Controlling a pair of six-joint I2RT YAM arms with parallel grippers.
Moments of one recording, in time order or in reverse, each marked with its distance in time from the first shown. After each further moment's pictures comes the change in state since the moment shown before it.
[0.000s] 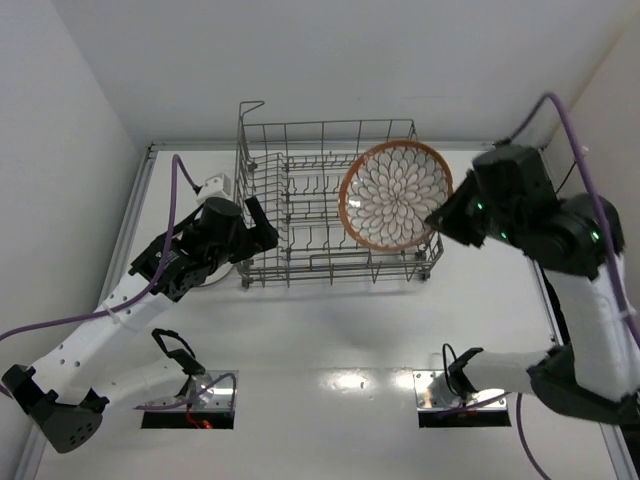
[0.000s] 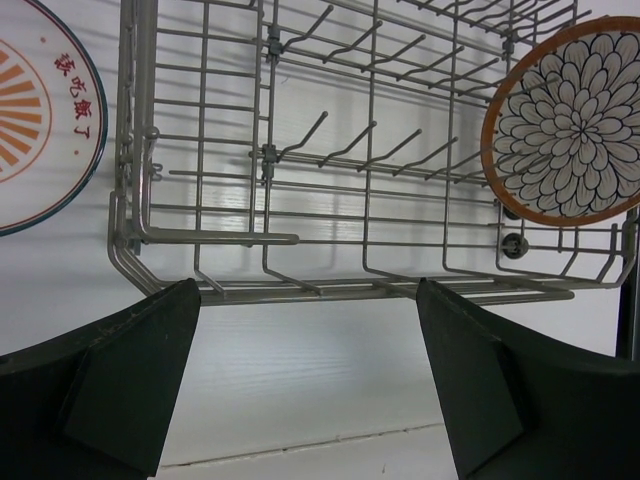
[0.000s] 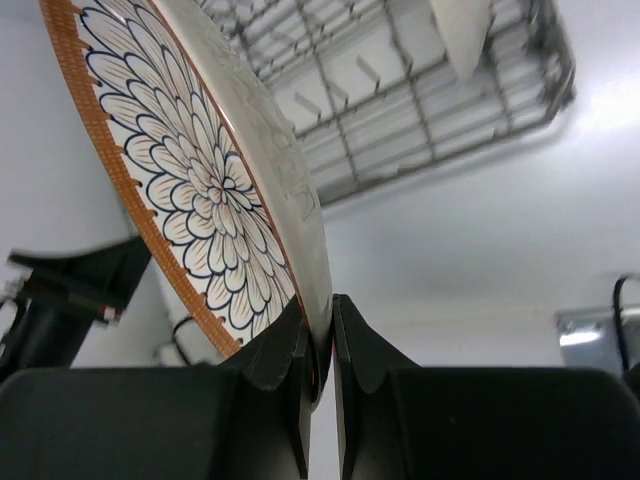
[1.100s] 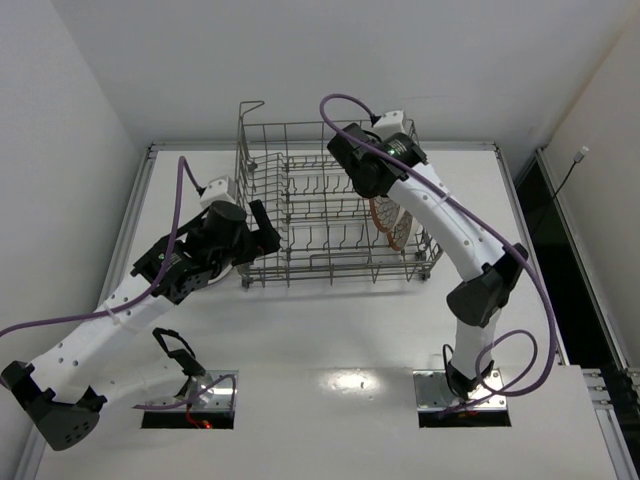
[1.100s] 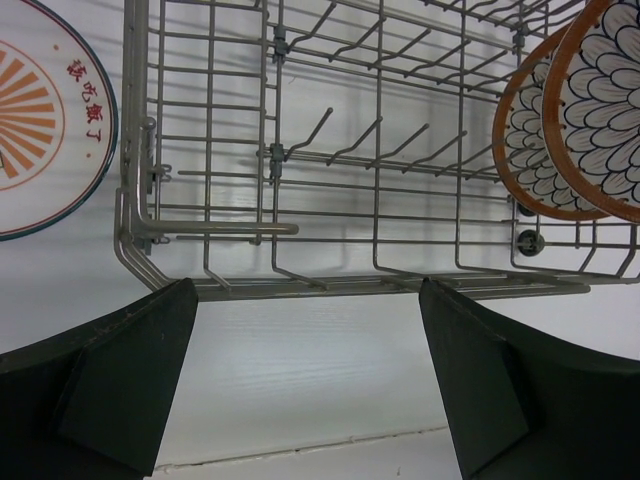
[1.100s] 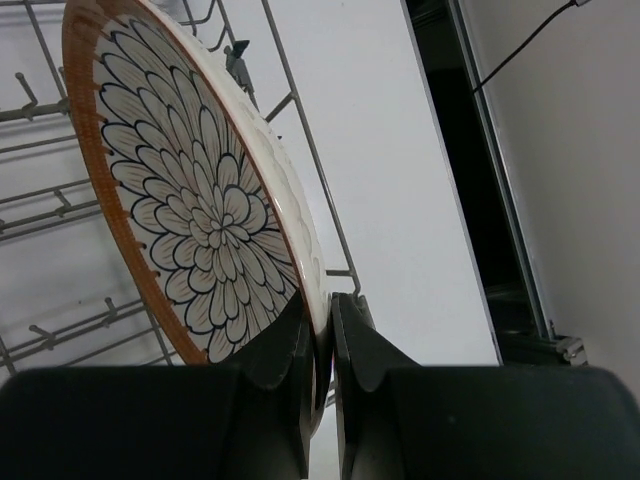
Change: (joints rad) left arm -0.049 0.000 0.002 -0.016 -0.055 0.010; right arm 0.084 0.693 0.196 0.061 0.786 -0.427
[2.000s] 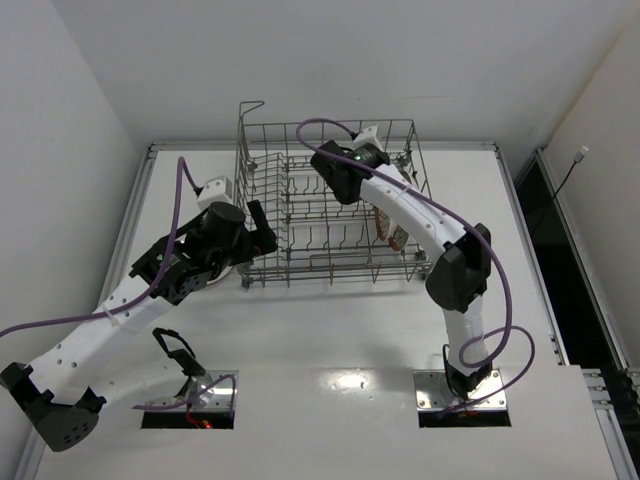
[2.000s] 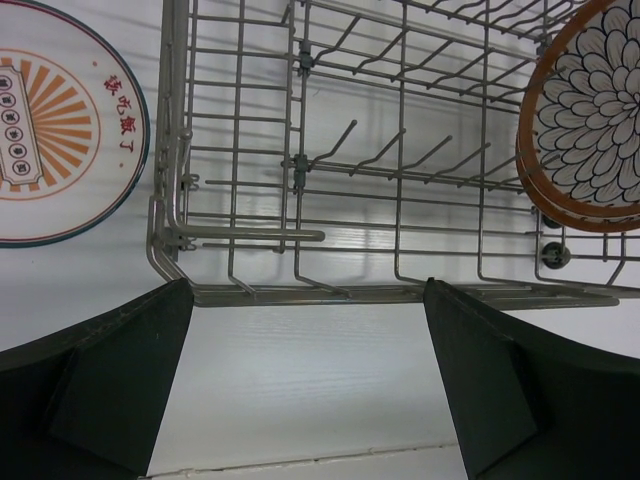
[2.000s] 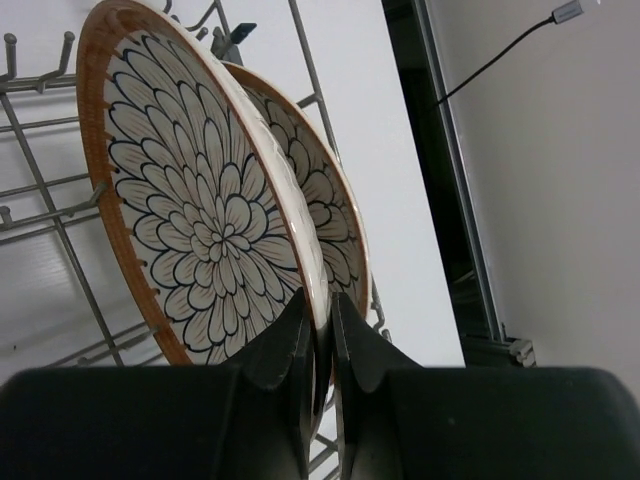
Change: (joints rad) left arm -0.001 -0.007 0.000 -0.018 -0.050 0.023; right arm -0.009 0.173 -0.064 0.060 0.097 -0.027
